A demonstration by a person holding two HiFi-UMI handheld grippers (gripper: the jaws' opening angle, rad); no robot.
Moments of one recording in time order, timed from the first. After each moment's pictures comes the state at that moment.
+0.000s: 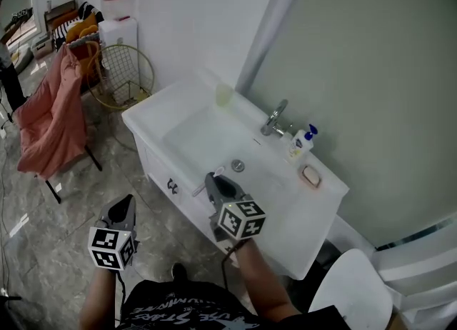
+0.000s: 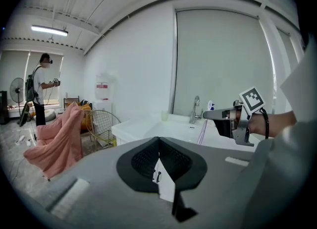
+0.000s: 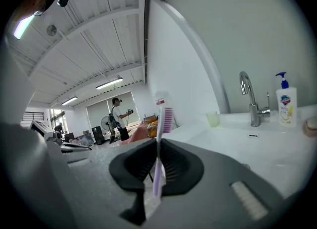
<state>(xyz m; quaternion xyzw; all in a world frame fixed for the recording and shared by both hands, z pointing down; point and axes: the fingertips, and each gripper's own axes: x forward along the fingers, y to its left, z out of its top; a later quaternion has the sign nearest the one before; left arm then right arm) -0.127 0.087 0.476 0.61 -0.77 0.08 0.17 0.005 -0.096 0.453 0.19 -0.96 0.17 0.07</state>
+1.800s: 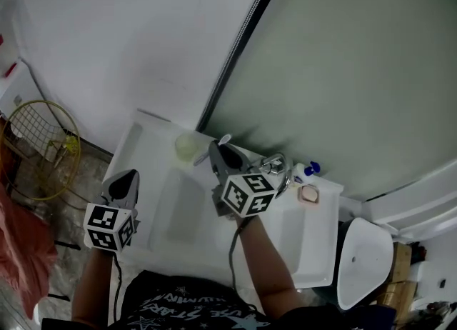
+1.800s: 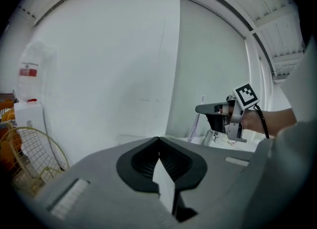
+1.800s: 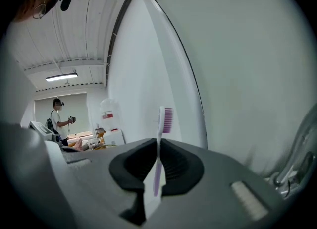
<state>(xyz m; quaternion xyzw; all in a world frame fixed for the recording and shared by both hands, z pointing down) -0.314 -0.391 0.446 0.80 -0.58 0.10 0.15 -0.131 -0.491 0.399 0.43 -0.89 0.15 0.04</state>
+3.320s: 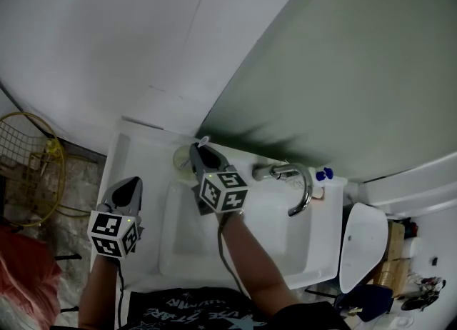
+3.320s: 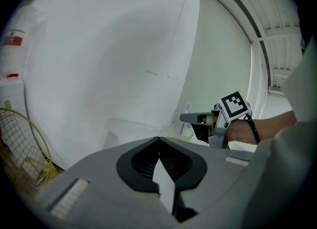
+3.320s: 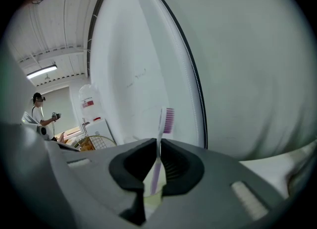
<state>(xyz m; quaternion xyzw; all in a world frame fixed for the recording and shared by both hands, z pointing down) -0.318 -0.471 0.525 0.82 -0.52 0.11 0.22 -0.175 -0.572 0.518 0.47 -0.85 0.21 0.09</state>
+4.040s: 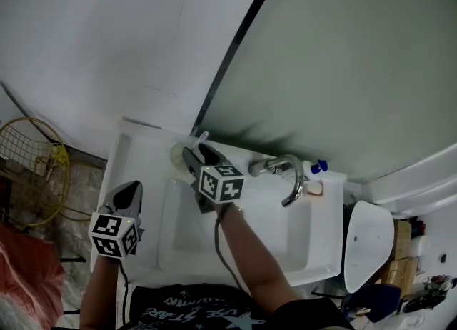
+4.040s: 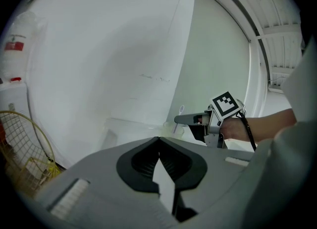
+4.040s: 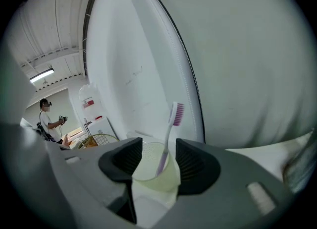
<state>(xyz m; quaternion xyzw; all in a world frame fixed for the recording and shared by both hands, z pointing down) -0.309 -0.444 0.513 0.82 -0.52 0.12 0.21 -0.165 -0.558 0.526 0.46 -0.84 0.25 0.11</state>
